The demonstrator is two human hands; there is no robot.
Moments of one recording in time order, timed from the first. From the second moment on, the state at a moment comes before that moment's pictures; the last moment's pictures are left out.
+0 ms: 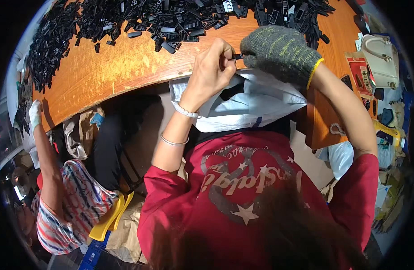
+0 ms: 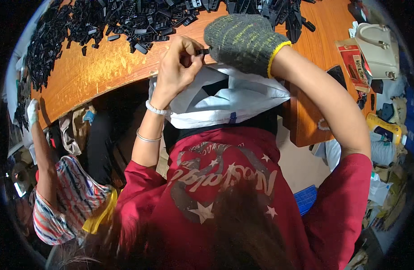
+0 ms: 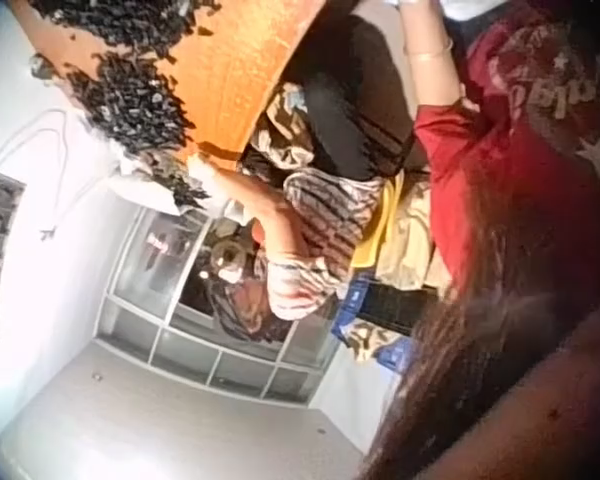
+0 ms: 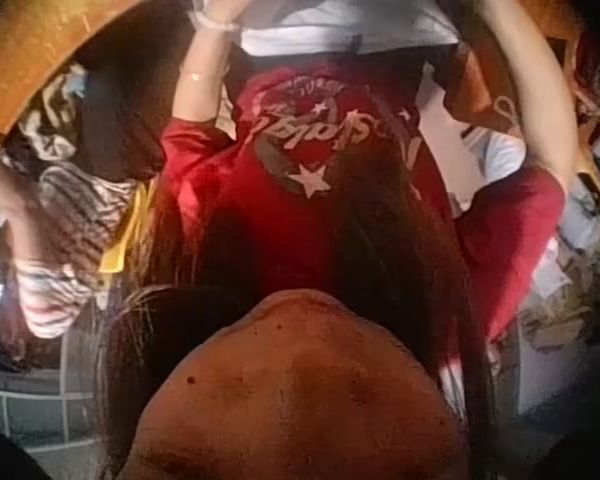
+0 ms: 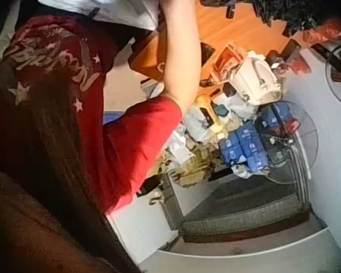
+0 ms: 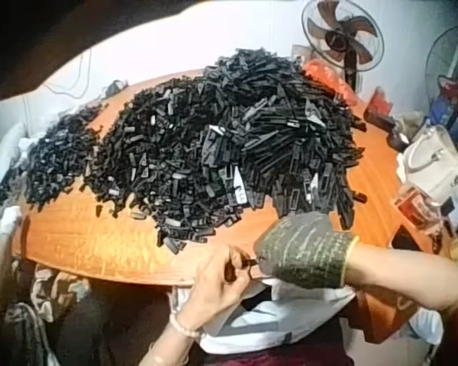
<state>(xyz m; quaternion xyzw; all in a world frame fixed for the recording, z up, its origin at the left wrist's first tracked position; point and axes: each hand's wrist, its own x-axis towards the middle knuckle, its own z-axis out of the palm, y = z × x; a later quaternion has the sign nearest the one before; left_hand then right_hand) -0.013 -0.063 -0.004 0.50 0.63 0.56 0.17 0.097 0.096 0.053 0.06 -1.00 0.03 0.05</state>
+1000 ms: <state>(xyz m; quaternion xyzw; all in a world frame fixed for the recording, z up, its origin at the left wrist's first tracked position) 0.007 -0.087 0.008 0.14 0.34 0.72 0.59 0.160 0.049 0.049 -0.19 -0.66 0.71 0.15</state>
